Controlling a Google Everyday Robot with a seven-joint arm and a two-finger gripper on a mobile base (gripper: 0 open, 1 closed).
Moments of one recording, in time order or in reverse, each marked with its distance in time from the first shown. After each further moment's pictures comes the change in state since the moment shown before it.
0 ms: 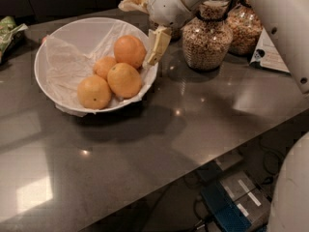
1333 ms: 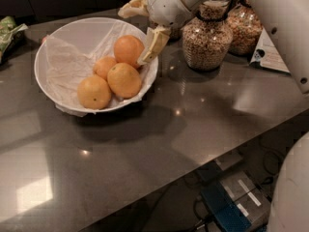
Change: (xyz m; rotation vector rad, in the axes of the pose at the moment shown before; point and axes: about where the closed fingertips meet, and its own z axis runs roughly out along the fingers) arm 0.000 0.000 0.000 0.000 0.000 0.000
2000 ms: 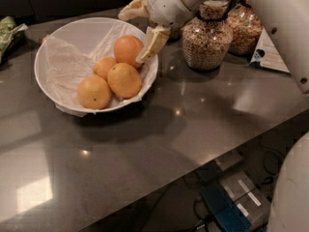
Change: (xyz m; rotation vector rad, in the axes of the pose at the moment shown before) arm 0.000 0.000 0.000 0.000 0.000 0.000
